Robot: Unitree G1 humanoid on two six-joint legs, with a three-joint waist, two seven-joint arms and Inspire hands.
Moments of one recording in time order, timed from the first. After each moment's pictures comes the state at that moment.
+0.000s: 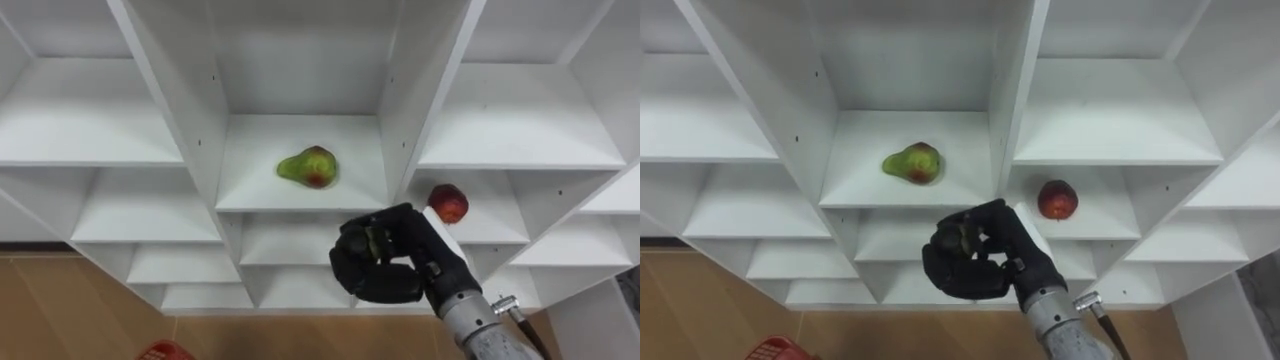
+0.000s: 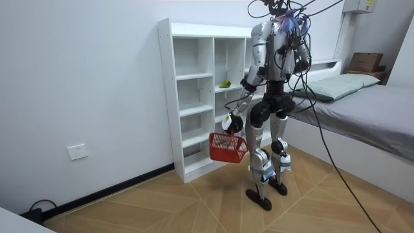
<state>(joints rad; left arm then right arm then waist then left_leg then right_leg) 0.16 0.21 -0.10 0.96 0.26 0.01 0.18 0.30 -0.23 0.29 -0.11 -0.13 -0.03 0.09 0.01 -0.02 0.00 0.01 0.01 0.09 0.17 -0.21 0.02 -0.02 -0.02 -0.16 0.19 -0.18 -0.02</state>
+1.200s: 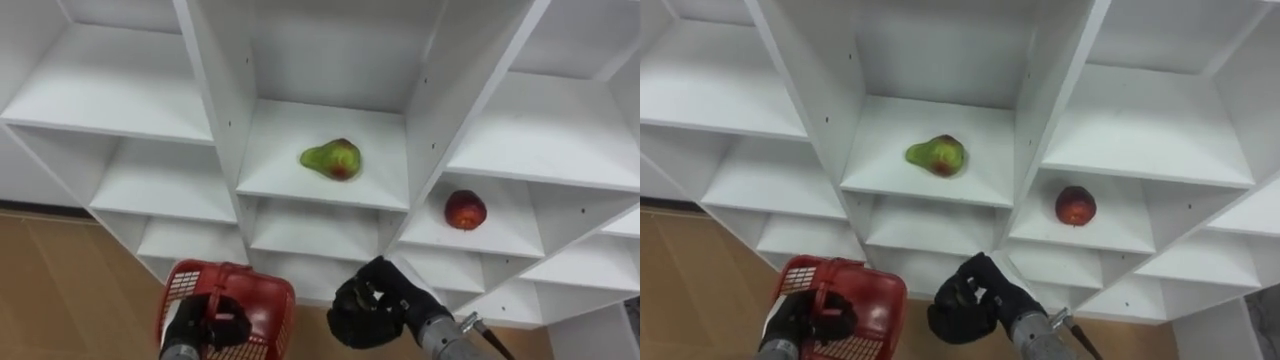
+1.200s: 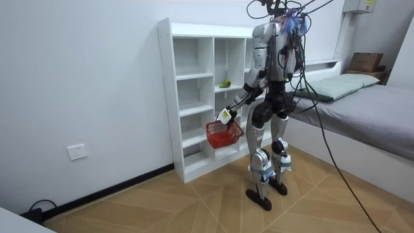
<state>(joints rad) -0.01 0.15 -0.12 0.88 -0.12 -0.03 0.16 0.10 -0.23 0.37 0.37 -0.32 -0.02 0.07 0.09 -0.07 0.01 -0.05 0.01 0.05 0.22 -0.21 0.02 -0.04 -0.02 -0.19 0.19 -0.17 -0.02</state>
